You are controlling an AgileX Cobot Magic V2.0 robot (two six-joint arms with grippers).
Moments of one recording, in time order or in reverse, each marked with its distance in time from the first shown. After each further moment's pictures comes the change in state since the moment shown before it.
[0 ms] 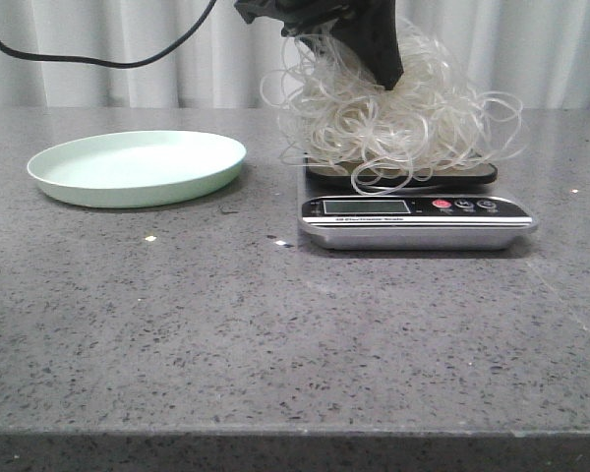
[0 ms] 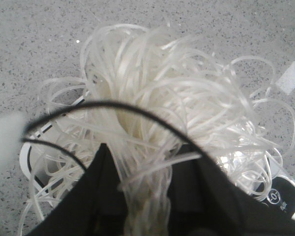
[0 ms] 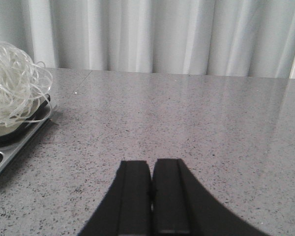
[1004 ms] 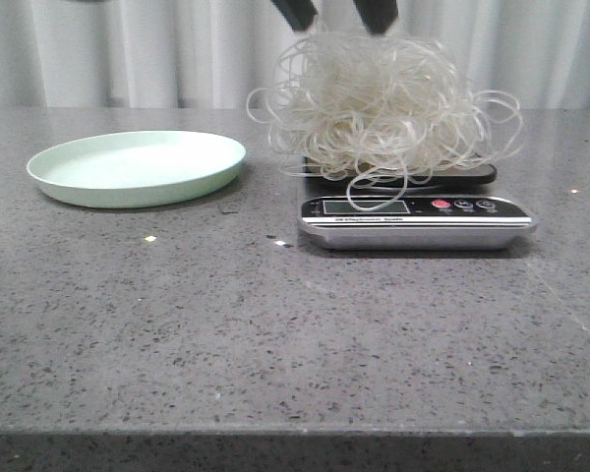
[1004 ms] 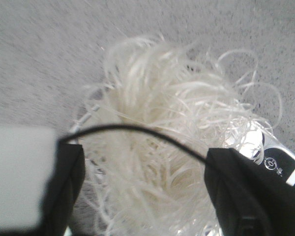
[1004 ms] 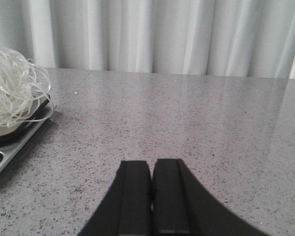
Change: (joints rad) left arm 0.000 -0.116 -0.030 0.125 0.108 0.000; right arm 0.000 0.000 0.000 0.000 0.000 0.000
